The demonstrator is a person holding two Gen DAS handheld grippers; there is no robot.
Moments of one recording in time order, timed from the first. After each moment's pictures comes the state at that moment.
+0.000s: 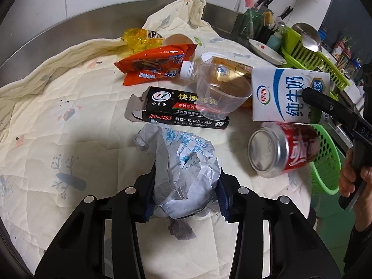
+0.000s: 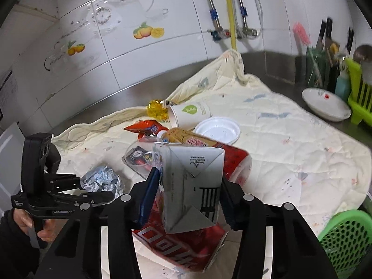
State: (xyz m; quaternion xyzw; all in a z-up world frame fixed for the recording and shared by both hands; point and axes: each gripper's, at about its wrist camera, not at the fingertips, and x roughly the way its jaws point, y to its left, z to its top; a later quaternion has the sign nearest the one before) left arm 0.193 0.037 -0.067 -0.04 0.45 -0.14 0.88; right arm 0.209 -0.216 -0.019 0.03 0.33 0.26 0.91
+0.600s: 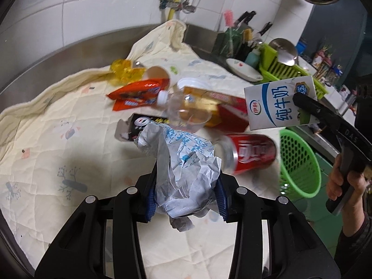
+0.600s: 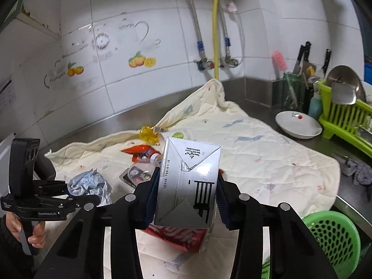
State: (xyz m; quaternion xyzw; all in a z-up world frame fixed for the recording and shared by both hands) left arm 0.161 0.031 -0.015 -0.05 0.40 -0.19 0.89; right arm 0.168 -0.240 0.030 0.03 0.27 0.20 0.94
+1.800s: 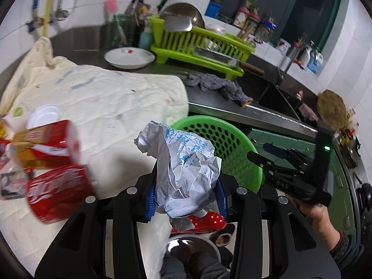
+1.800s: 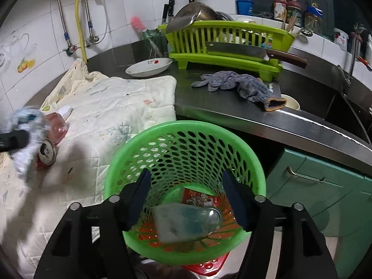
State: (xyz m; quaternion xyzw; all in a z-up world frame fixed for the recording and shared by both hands) left arm 0.150 -0.227 0.000 0.03 0.41 -0.39 0.83; right arm 0.063 -0.469 -0.063 0.09 0.36 -0.09 0.92
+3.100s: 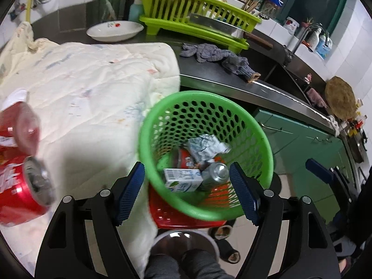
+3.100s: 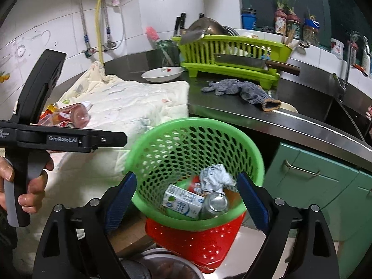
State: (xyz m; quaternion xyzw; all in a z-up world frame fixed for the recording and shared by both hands) left arm 0.155 -0.281 -0.054 0.05 0.45 -0.37 0.81; right arm 0.001 -0.429 -0.059 0.07 0.33 -0.07 0.94
